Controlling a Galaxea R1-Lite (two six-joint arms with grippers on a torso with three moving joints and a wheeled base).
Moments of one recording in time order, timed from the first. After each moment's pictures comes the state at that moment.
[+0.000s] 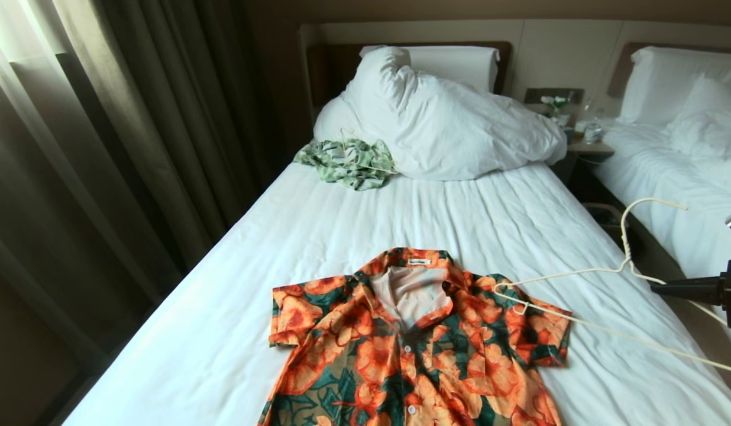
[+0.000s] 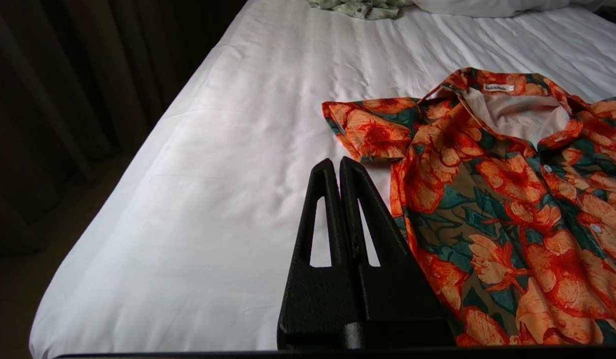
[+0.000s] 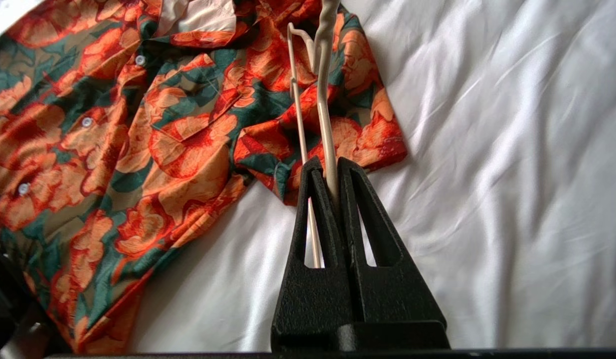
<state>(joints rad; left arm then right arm) 0.00 0.00 0.00 0.00 0.00 -0.04 -0.48 1.68 -0.98 0.21 0.96 -0.75</state>
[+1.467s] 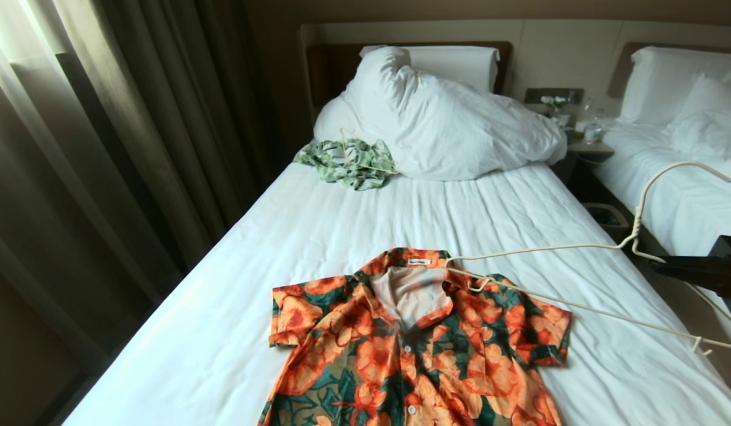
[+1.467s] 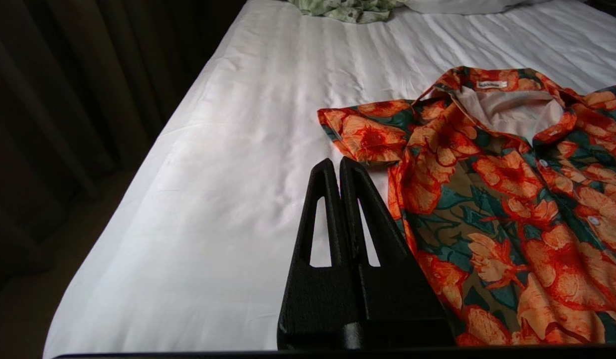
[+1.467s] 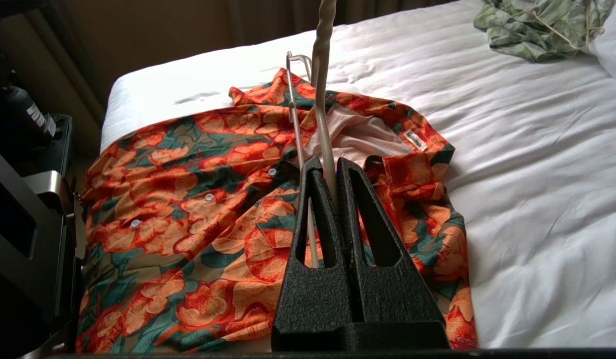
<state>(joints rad) 0.00 0.02 -0.04 0.01 -0.03 0.01 -0.45 1.70 -0.94 0.12 1.52 -0.94</state>
